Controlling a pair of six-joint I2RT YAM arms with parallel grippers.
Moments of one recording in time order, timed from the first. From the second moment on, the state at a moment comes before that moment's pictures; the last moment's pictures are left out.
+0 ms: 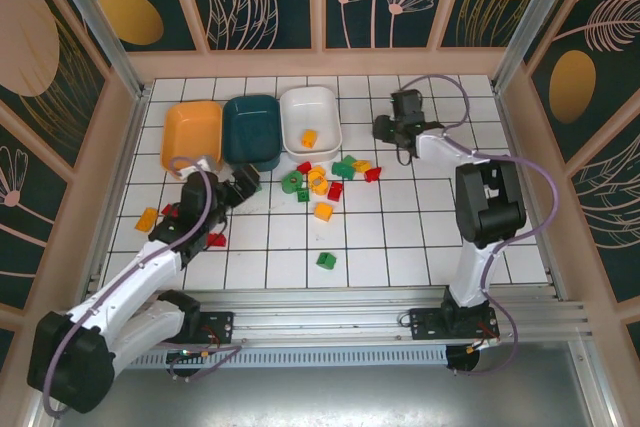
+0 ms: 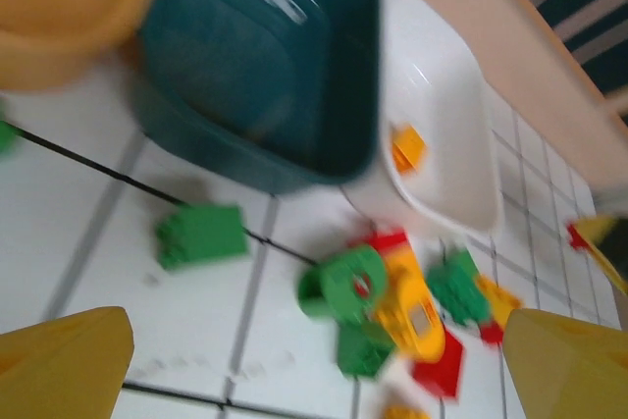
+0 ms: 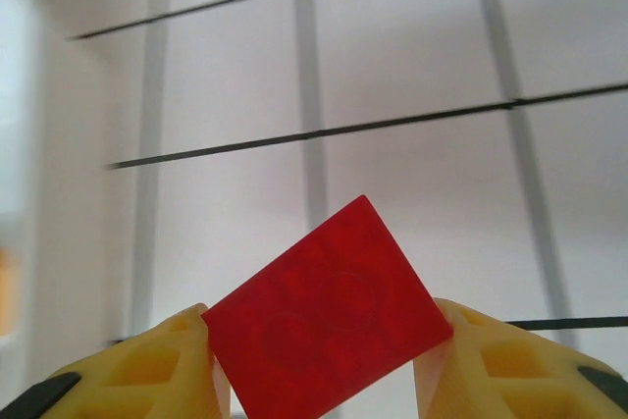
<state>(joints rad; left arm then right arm) -0.35 0.95 0.51 -0.08 -0.08 -0.90 0.33 1.87 1.32 -0.21 0.04 0.37</state>
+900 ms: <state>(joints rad) -0.07 0.95 0.51 -0.19 0.09 -0.91 0.81 2.58 2.45 -0.56 -0.01 0.33</state>
